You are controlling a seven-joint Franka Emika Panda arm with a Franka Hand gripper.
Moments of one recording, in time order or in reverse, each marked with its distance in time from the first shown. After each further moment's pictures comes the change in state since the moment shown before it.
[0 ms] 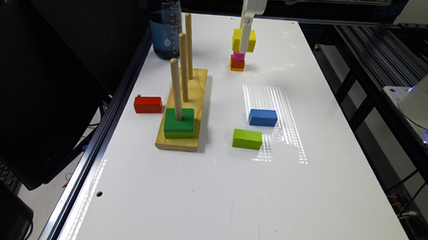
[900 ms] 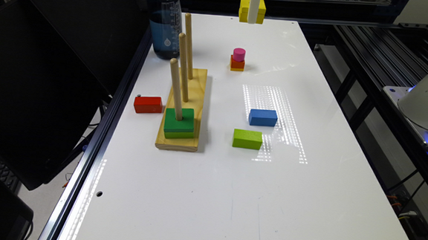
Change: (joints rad) arm 0.000 -0.092 0.000 0.036 0.027 -0.126 -0.019
